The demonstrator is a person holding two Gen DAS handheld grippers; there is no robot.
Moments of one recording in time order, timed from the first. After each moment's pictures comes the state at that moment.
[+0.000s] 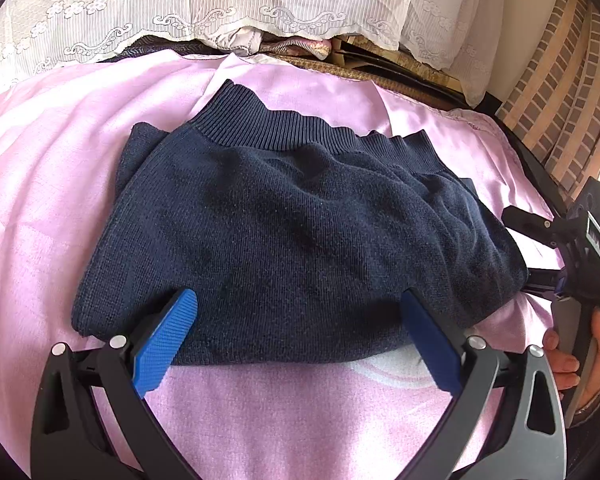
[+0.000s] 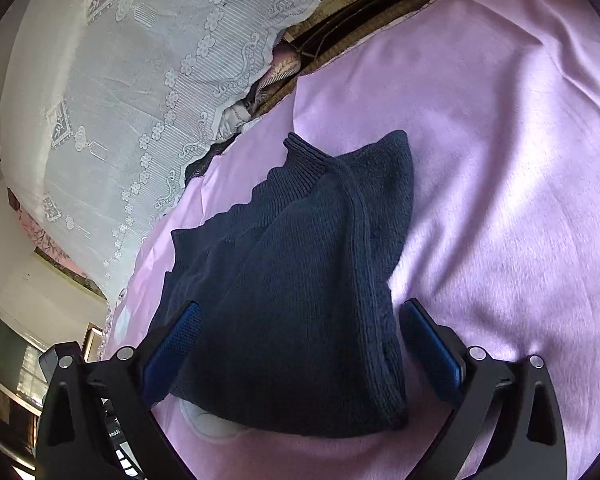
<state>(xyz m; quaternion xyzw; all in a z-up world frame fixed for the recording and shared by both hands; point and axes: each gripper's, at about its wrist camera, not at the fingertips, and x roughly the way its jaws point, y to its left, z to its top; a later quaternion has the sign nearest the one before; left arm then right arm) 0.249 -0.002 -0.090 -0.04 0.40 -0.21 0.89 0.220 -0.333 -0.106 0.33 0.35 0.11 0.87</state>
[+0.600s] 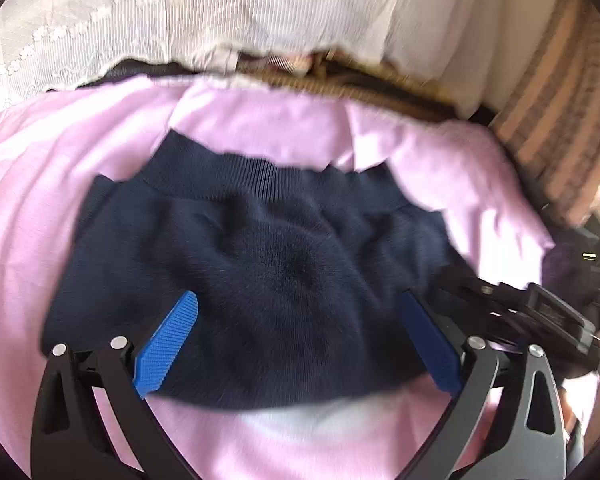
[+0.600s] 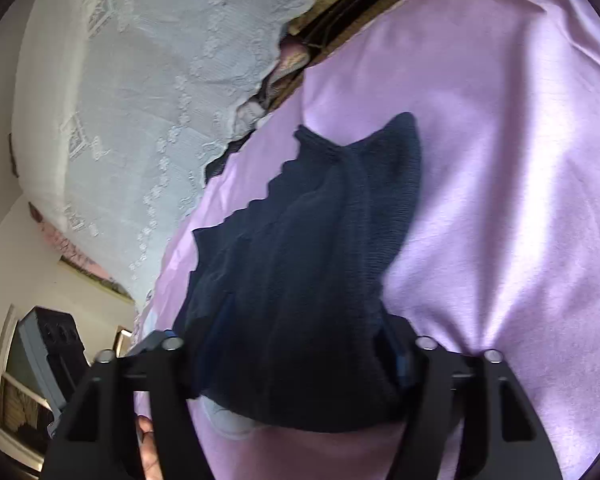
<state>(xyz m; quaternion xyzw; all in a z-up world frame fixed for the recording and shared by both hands) 0.263 -0.060 -0.057 -0.04 0.41 -0.19 0.89 0.222 -0.339 -0.115 0.38 0.35 0.14 0.84</state>
